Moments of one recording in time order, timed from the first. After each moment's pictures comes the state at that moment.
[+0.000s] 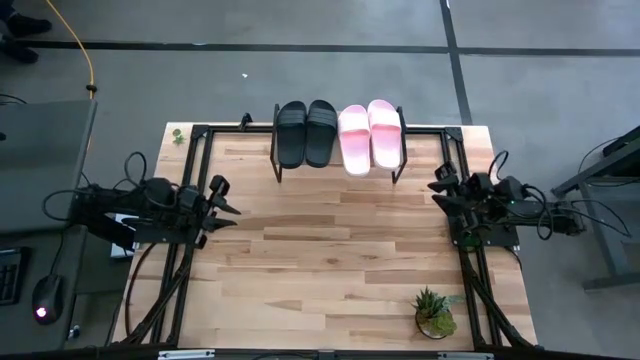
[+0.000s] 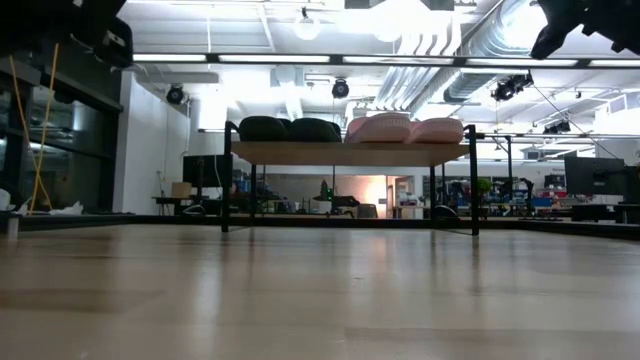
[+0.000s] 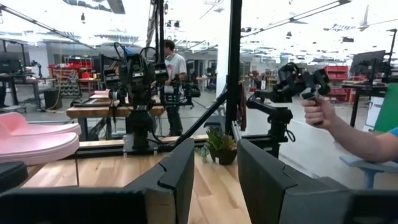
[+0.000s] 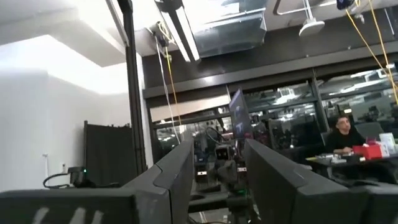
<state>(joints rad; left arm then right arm) -0.01 0.06 0.15 0.08 0.14 -0.04 -0.06 0.04 0.08 0.50 -0.11 0.22</state>
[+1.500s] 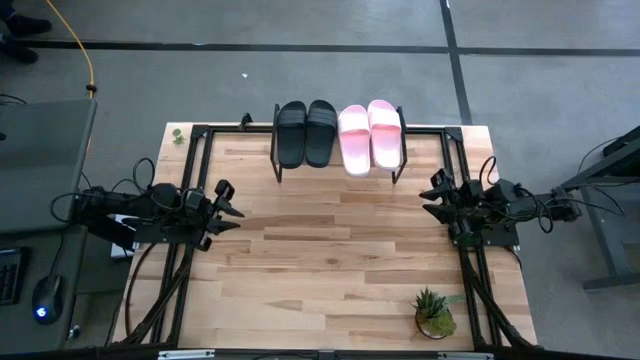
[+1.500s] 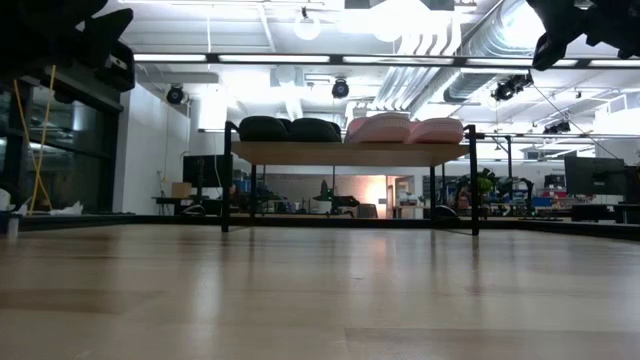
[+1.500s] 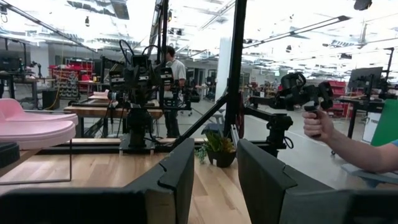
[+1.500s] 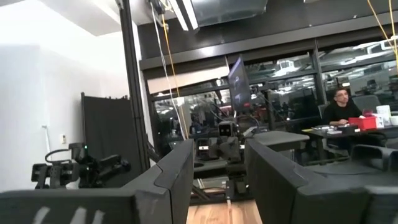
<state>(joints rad) -0.01 0.01 0.01 0.21 0.13 -0.09 0.11 0.04 0.08 0.37 0.02 0.13</state>
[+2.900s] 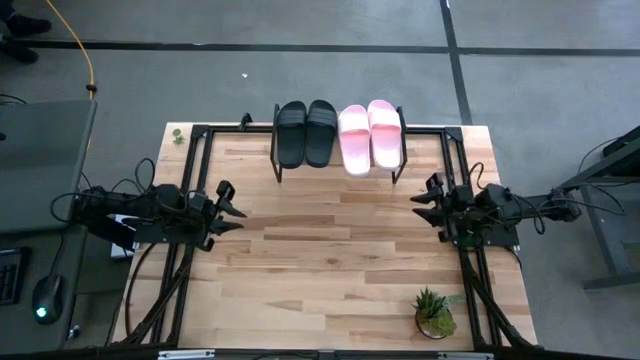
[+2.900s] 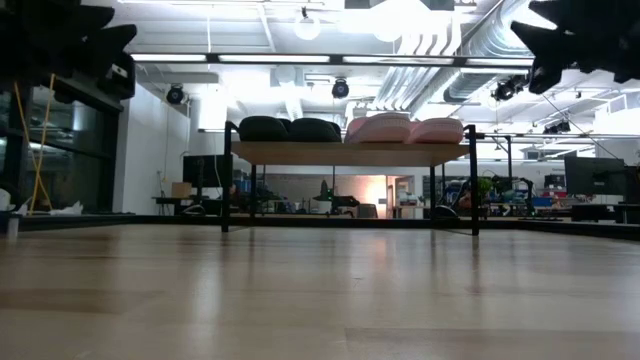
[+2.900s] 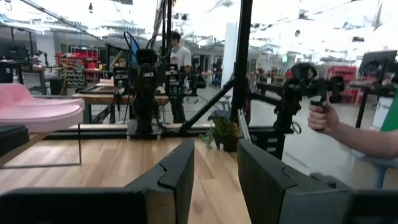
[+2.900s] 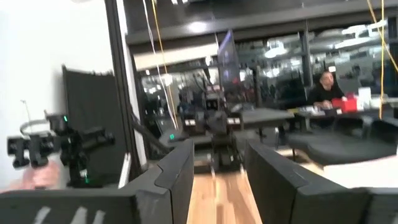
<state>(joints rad) -0.01 0.01 0.01 0.15 0.11 -0.07 0.11 0.04 0.01 0.35 0.06 0.09</state>
